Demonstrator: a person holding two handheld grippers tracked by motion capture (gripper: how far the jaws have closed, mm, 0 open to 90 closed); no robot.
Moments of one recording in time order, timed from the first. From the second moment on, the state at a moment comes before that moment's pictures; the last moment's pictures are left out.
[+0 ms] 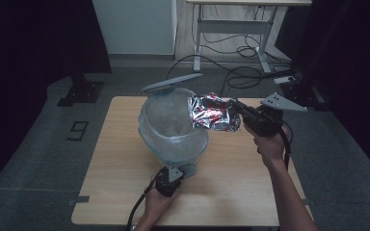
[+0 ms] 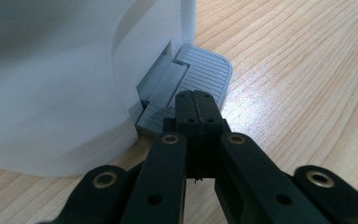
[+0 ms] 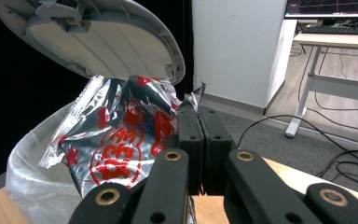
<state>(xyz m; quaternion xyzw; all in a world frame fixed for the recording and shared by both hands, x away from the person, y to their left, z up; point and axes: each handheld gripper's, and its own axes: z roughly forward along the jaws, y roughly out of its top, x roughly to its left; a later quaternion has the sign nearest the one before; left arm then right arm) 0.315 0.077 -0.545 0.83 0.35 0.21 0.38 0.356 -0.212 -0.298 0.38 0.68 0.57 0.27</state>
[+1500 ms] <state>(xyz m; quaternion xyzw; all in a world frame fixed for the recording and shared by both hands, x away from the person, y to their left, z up) 0.315 0.078 -0.545 0.83 0.35 0.21 0.38 0.388 -0.159 -0.299 0.37 0.69 0.56 0.26</state>
